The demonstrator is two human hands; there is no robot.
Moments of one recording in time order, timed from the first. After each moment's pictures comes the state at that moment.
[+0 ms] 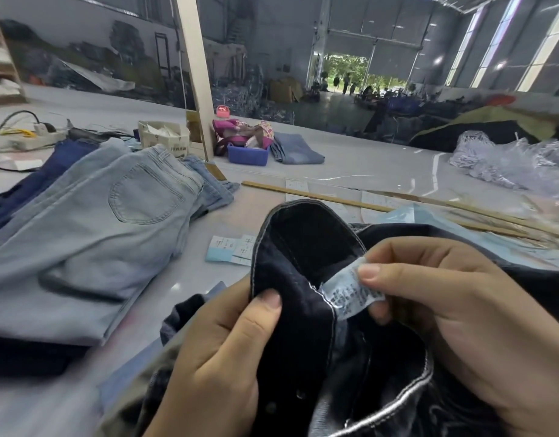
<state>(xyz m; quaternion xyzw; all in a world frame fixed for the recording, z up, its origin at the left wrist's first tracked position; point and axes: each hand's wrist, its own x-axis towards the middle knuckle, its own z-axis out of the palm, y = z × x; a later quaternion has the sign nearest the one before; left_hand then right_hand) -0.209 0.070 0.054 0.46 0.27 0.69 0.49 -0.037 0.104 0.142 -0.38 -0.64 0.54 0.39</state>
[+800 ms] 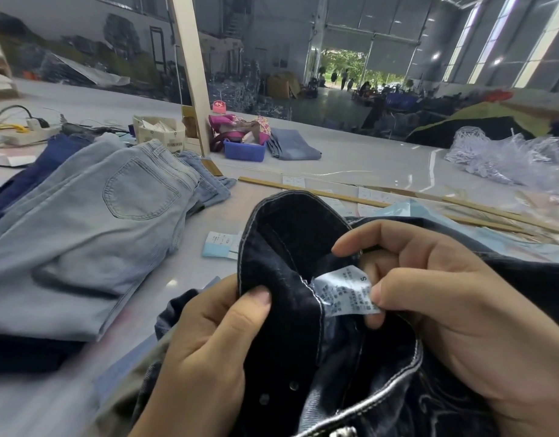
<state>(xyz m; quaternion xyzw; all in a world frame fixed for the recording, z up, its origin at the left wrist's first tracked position) -0.212 0.066 0.055 0.44 0.32 0.68 0.48 -0.034 0.104 0.141 -0.32 -0.66 0.57 0.37</state>
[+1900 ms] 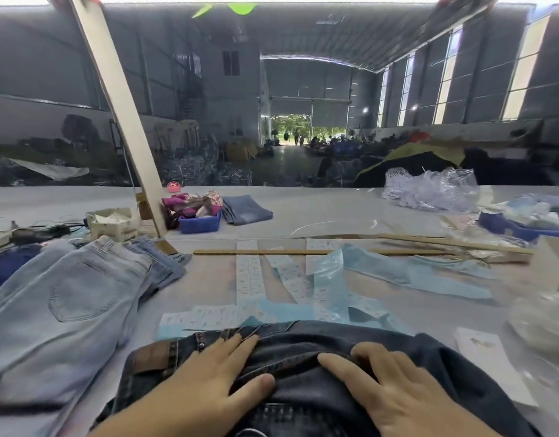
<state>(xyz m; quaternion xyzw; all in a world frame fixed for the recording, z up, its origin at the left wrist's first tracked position) -0.187 0.116 0.097 0.79 0.57 -0.04 0.22 0.053 0.058 0.134 -0.55 -0.82 0.11 -0.03</state>
